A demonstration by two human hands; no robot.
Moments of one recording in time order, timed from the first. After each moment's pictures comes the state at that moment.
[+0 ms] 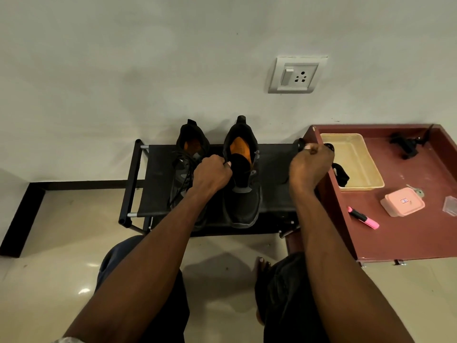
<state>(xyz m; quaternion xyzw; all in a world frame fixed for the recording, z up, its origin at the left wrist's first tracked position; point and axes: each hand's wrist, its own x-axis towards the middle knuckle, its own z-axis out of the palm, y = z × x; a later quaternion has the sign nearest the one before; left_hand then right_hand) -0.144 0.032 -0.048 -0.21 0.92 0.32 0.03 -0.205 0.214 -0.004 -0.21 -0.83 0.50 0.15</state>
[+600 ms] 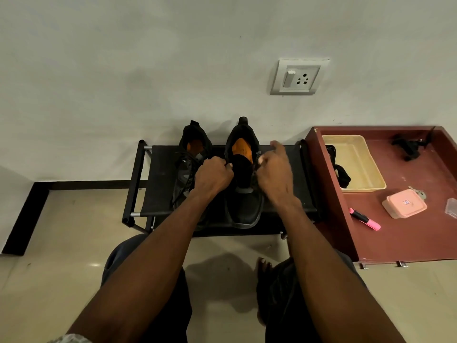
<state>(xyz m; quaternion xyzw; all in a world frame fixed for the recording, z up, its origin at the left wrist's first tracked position) -0.140 0.032 -0.050 -0.21 0.92 0.34 0.03 -0.178 0.182 -0.023 0.12 -0.95 0.29 0.01</state>
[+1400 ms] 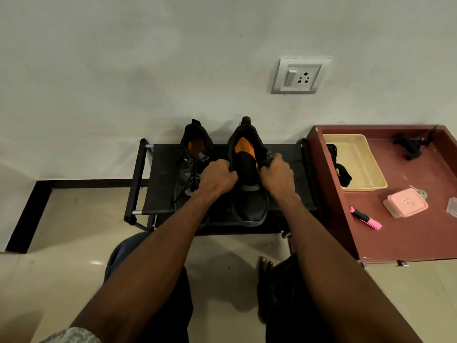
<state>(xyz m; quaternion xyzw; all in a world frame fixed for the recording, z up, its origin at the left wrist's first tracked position) -0.139 0.037 -0.059 -0.20 0.92 0.33 0.05 -0.189 0.193 -0.038 0.02 -0.94 0.31 -0.12</state>
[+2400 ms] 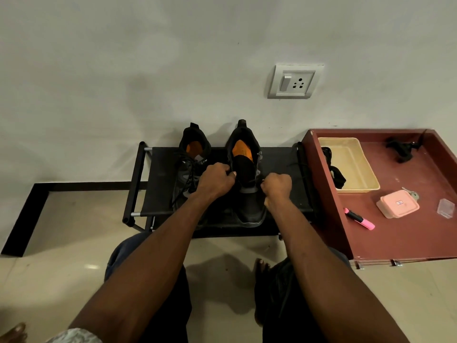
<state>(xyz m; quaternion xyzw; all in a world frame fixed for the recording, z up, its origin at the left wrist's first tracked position) -0.136 0.036 -0.062 -0.17 0.91 0.38 0.05 -0.176 0.185 -0.055 -0.26 -0.77 0.58 -0.09</state>
